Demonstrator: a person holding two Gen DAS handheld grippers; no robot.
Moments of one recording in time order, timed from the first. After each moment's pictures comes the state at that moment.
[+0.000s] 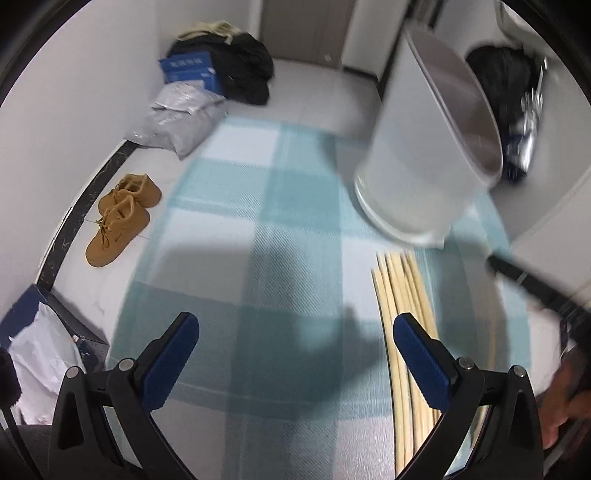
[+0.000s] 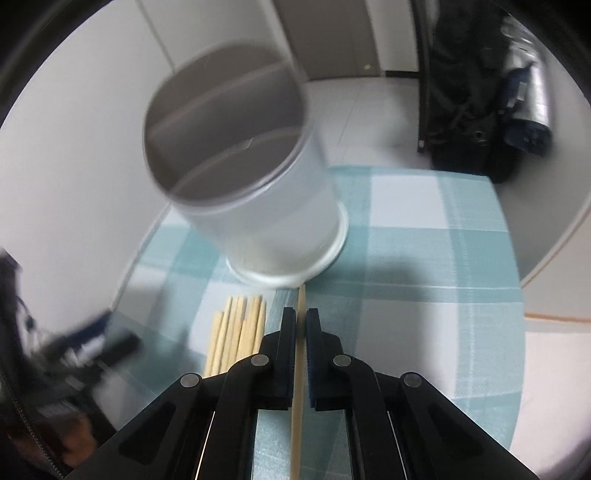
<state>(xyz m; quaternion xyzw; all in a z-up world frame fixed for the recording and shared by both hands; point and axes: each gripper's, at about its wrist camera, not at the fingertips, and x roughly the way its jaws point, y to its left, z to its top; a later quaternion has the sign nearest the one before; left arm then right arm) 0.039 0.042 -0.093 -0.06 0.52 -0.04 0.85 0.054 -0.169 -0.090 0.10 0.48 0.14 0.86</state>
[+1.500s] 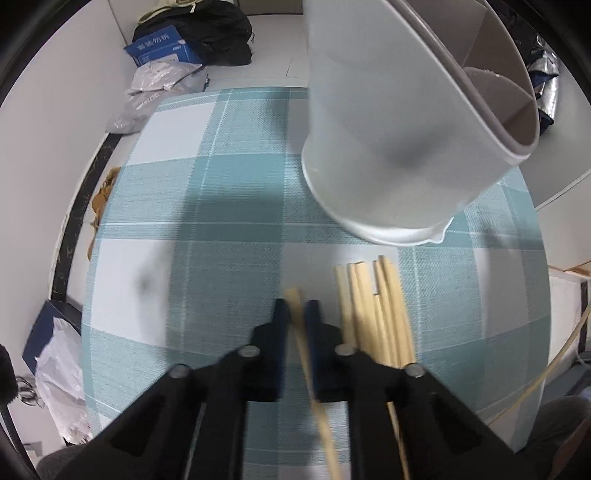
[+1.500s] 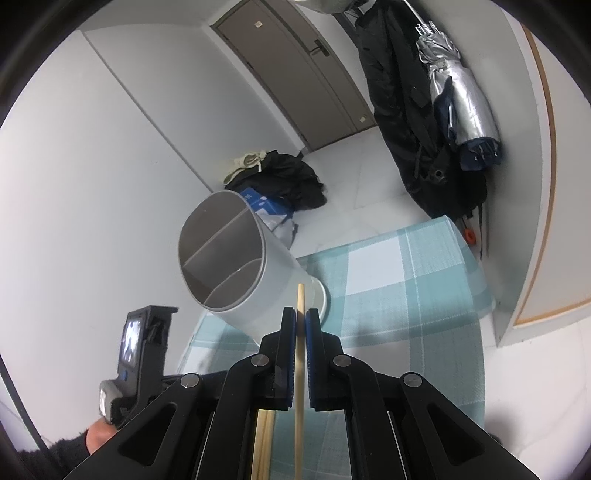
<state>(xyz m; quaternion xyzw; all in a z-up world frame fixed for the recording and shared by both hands) 0.081 0.002 -0.111 0.00 0.60 -0.03 0.80 0.037 -0.246 -0.040 0.23 0.36 0.17 0.89</state>
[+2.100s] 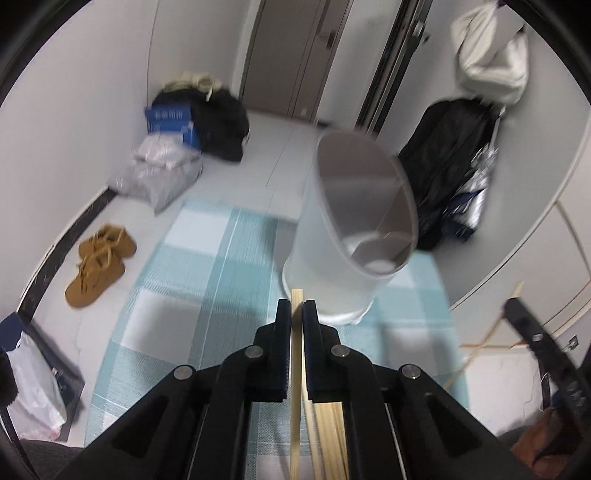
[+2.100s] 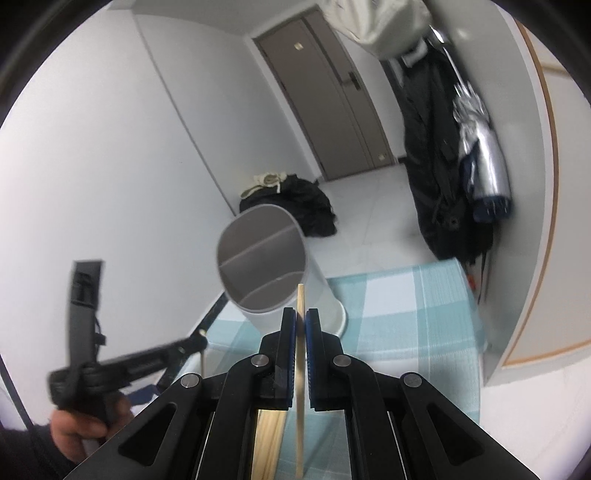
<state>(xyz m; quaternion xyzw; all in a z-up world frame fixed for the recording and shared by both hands) 0.022 0.032 -0.019 -0.11 0.40 -0.08 0.91 0.000 -0.216 -0.010 0.16 0.28 0.18 0.93</state>
